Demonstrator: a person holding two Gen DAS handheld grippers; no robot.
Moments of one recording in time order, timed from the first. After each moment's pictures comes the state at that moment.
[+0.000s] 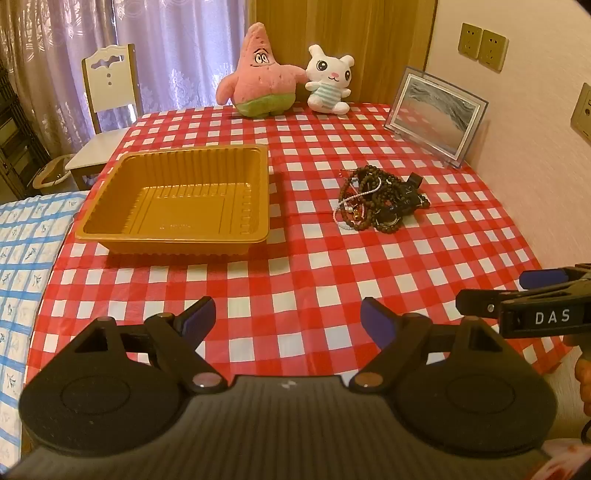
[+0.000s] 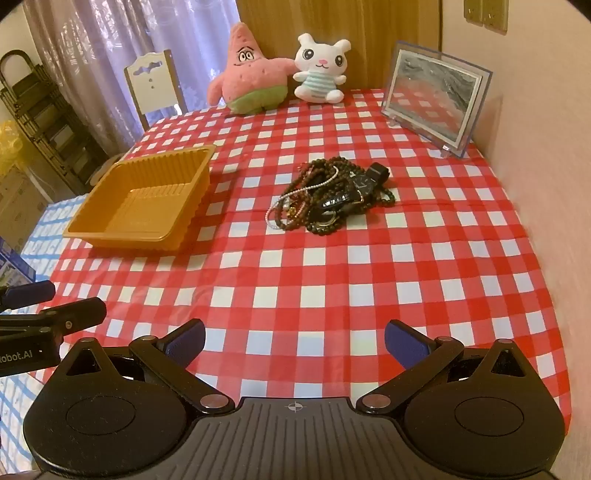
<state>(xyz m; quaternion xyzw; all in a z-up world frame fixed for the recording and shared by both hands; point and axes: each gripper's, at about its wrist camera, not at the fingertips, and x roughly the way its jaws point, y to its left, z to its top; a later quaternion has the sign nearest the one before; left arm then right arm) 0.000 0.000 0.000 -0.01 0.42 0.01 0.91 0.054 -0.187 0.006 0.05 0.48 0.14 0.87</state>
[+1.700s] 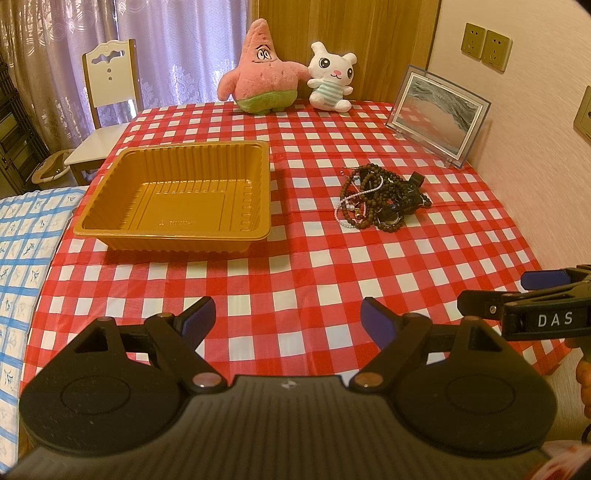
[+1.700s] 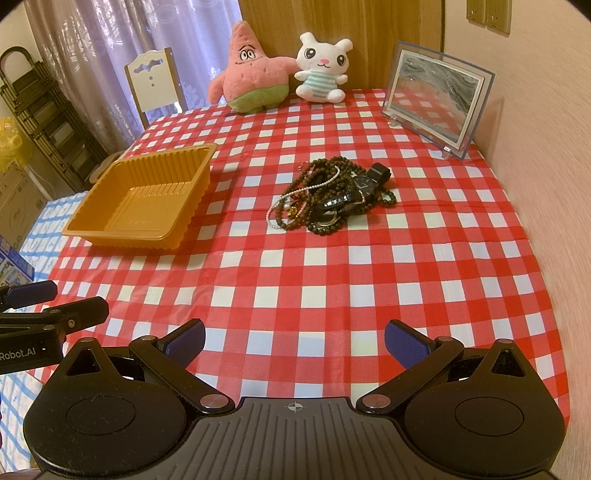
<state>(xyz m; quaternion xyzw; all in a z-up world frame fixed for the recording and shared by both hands) 0.000 0.000 0.000 -0.01 0.42 0.00 0.91 0.056 -0.186 0.007 0.05 0.48 0.14 0.87</state>
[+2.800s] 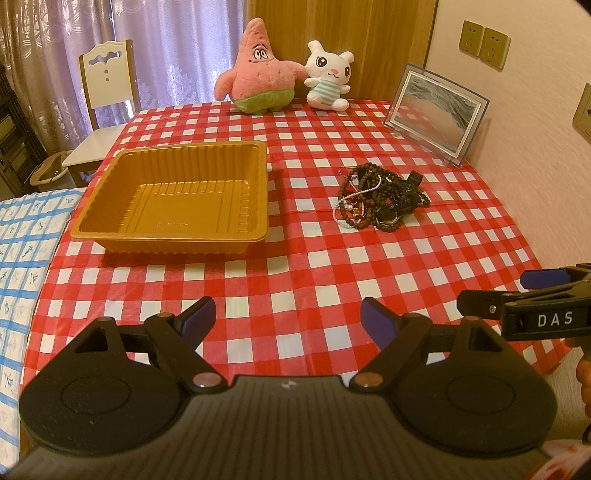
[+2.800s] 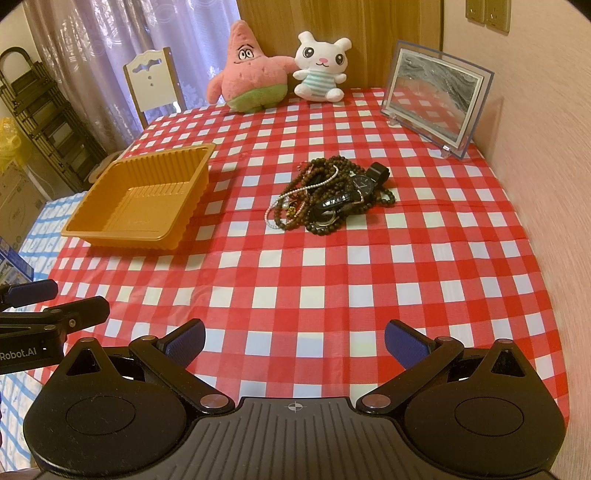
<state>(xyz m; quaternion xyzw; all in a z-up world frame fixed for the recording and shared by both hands) 0.000 0.000 0.000 -0.01 0.42 0.00 0.91 0.059 -0.187 0.006 0.05 0.48 0.14 0.87</state>
